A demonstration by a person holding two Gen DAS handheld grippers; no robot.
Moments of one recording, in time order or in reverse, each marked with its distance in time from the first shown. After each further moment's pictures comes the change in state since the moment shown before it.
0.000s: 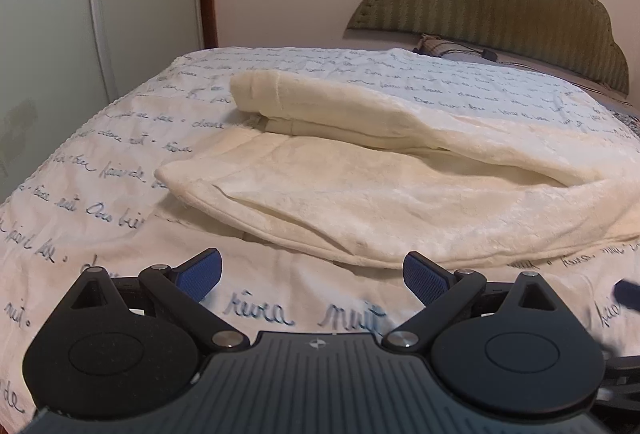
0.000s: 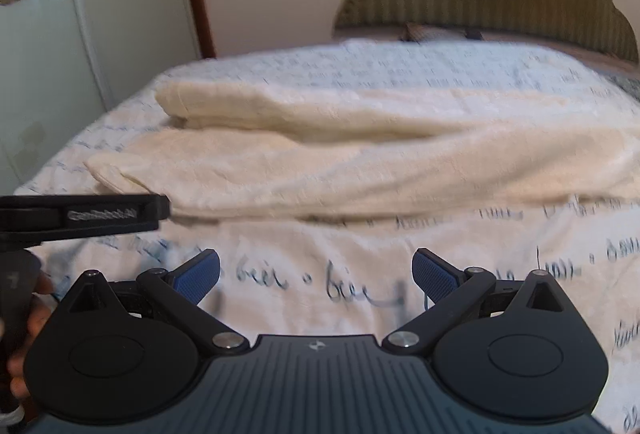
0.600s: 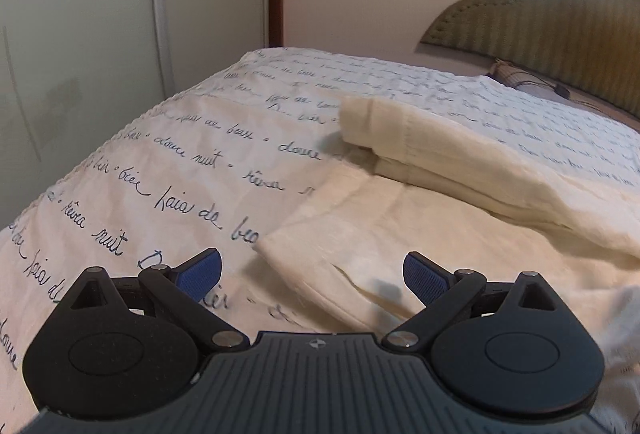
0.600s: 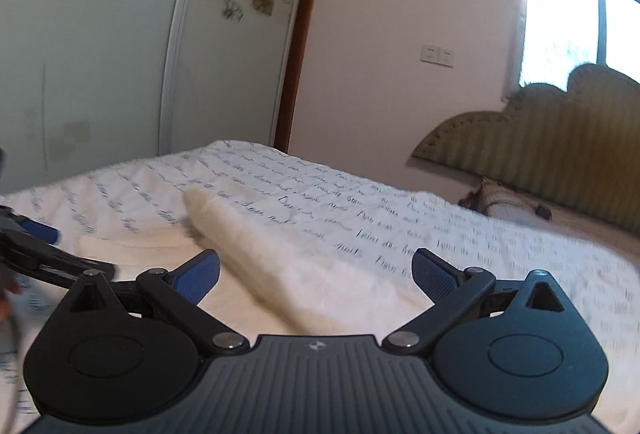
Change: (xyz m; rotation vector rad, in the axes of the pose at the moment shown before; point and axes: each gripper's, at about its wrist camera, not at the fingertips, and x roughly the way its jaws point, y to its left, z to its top) left arm 0.065 0.083 0.047 -0.147 0.007 0.120; right arm 0.077 0.010 0.130 -0.417 -0.226 0.112
